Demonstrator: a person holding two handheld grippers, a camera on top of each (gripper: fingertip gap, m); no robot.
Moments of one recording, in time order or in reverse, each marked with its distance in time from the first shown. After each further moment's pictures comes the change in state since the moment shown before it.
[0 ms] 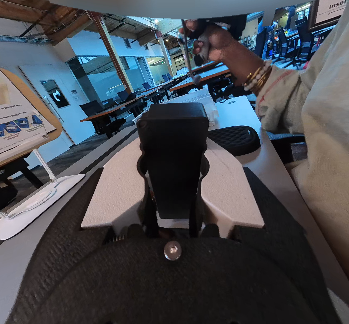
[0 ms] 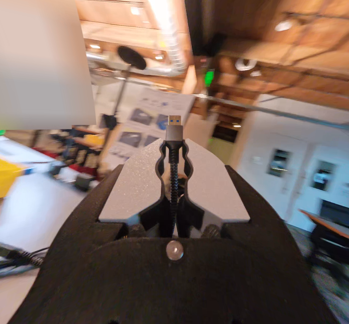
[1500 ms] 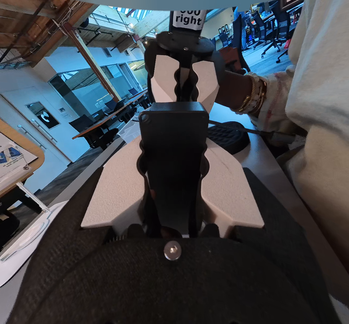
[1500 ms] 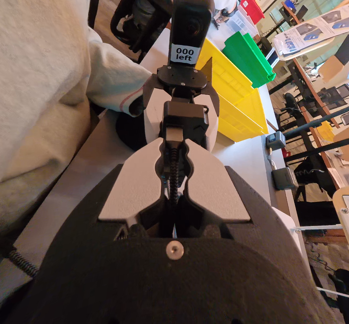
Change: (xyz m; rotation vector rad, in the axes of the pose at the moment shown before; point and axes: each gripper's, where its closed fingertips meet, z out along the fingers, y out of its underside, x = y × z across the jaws) left arm 0.033 -0.004 0.027 -0.004 0.103 0.139; right arm -0.327 0.072 -0.049 -0.214 -1.358 -0.184
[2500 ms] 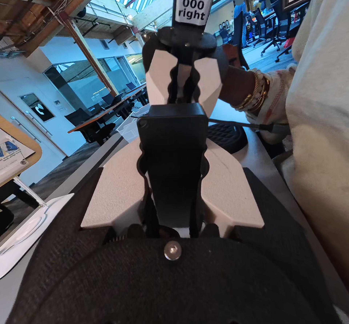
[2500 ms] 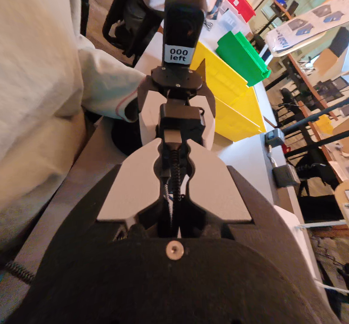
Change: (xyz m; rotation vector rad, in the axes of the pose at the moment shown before) left arm -0.003 -0.003 -0.003 -0.024 0.006 -0.031; right arm 0.008 -0.005 0.008 0.006 0.033 0.043
